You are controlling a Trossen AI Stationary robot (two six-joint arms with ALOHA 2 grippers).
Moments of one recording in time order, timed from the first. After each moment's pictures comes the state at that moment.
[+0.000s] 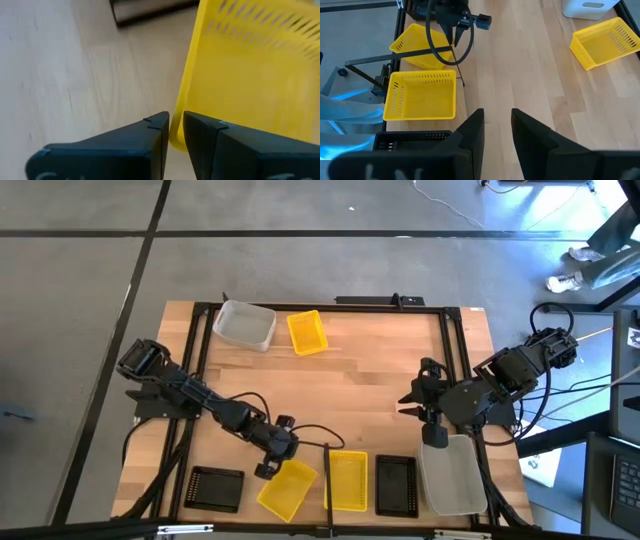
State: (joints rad) left arm -0.43 1.63 0.88 -0.12 -0.01 -0.18; right arm 0.55 1.30 1.65 -1.25 0.36 0.52
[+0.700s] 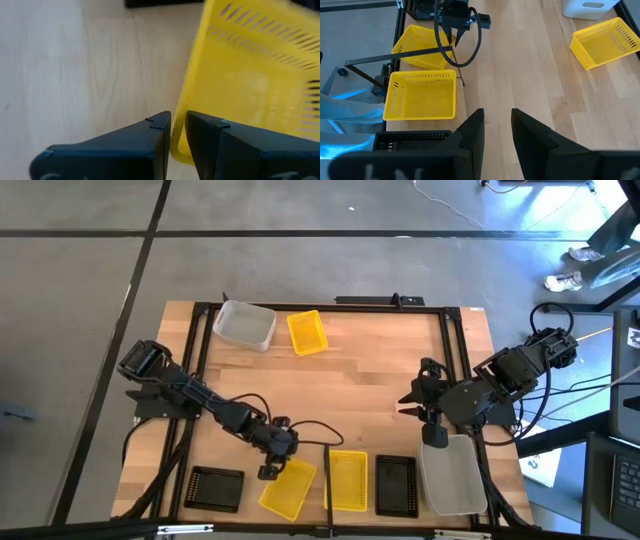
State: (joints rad) left arm -0.43 1.65 0.88 -0.12 0.01 -0.38; right arm 0.55 1.30 1.65 -1.25 0.36 0.52
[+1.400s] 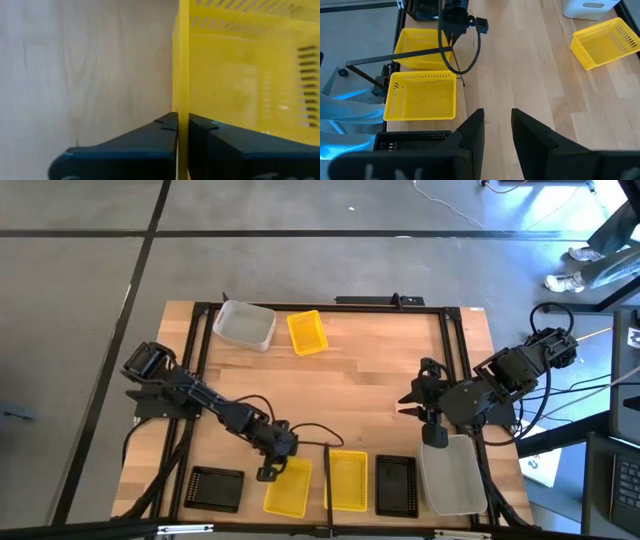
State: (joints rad) left arm -0.42 1.68 0.88 -0.13 0.10 -0.41; right arm 0.55 1.30 1.65 -1.25 0.36 0.52
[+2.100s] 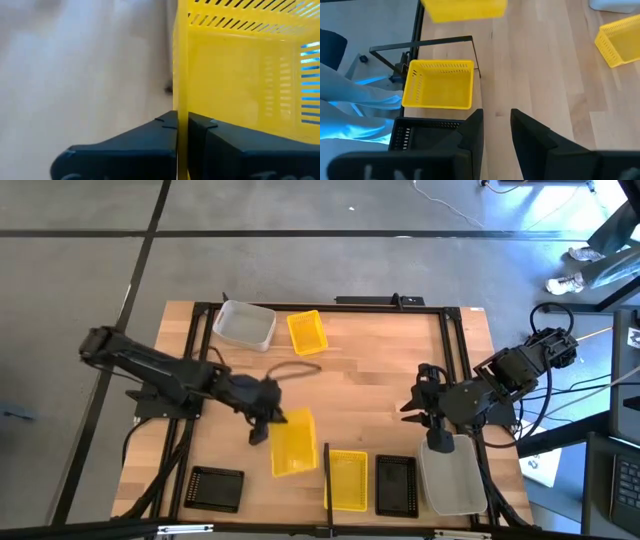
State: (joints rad) left arm -0.26 1.17 0.88 -0.30 -0.02 -0.48; right arm 0.55 1.30 1.65 -1.25 0.26 0.49
